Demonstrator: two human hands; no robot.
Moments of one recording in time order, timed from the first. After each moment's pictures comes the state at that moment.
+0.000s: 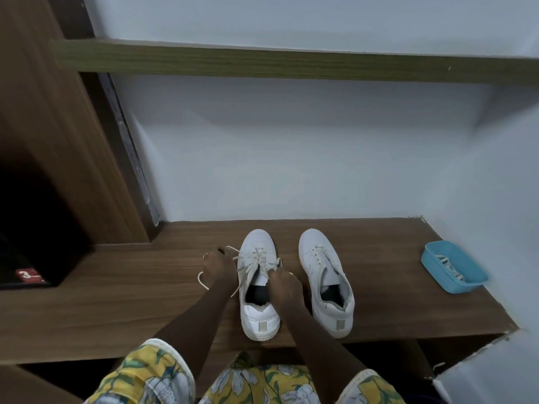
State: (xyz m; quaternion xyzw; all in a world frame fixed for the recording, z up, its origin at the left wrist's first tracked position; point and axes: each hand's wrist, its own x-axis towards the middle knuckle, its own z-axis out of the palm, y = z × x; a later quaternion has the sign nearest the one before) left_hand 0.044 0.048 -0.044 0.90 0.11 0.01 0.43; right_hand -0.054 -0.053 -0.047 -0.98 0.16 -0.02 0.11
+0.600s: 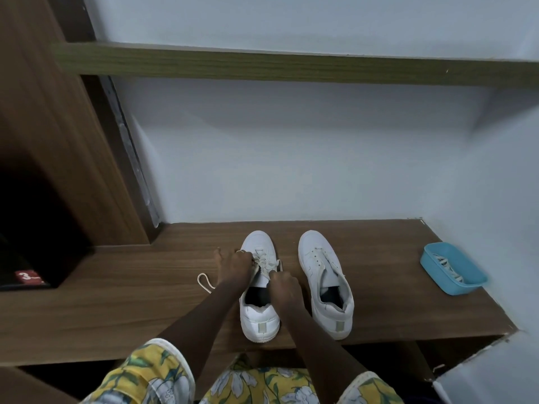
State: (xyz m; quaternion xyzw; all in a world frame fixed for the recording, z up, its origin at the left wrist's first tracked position) left_hand 0.026 0.036 -0.028 0.97 -0.23 0.01 -0.02; right_hand -0.054 -0.054 -0.046 -0.97 0.18 0.00 0.14
